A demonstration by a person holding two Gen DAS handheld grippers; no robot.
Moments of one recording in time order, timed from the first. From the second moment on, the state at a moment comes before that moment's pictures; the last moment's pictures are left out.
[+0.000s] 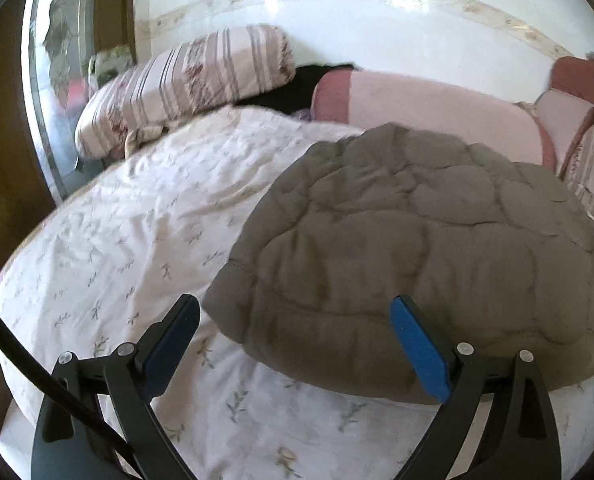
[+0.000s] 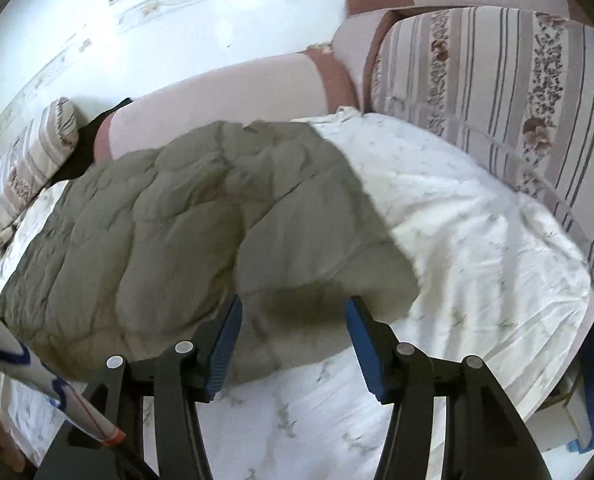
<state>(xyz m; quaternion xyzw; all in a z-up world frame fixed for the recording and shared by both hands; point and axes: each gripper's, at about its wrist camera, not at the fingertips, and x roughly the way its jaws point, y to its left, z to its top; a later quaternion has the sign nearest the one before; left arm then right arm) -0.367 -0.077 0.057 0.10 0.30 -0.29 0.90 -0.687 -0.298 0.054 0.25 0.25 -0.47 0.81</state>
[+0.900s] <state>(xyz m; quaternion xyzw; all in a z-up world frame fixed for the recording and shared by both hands) -0.382 -0.097 0.045 0.13 0.30 -0.32 0.89 -0.648 -0.294 0.037 0.21 0.30 -0.46 0.81</state>
